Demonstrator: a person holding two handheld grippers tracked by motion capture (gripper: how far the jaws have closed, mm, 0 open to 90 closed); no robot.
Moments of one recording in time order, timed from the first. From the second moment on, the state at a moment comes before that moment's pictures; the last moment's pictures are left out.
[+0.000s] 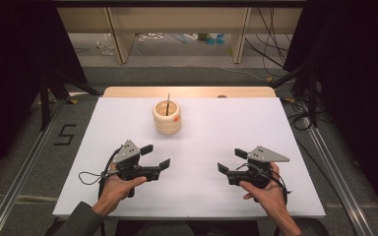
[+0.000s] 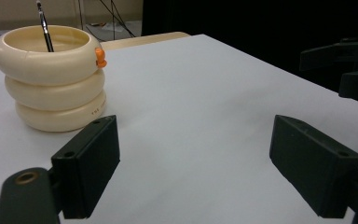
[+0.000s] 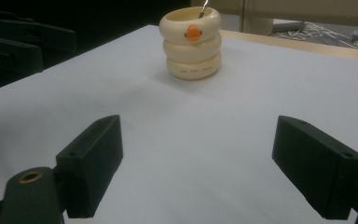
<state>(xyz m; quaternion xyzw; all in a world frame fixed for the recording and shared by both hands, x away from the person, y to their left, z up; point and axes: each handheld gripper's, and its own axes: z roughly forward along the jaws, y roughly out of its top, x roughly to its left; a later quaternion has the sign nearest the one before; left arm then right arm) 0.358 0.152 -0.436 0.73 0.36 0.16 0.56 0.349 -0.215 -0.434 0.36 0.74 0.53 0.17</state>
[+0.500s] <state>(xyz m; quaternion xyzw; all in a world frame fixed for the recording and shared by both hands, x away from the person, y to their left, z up) 0.359 0.151 -0.437 0.73 0.36 0.16 0.56 0.349 -0.217 -0.433 0.37 0.75 0.52 0.18</state>
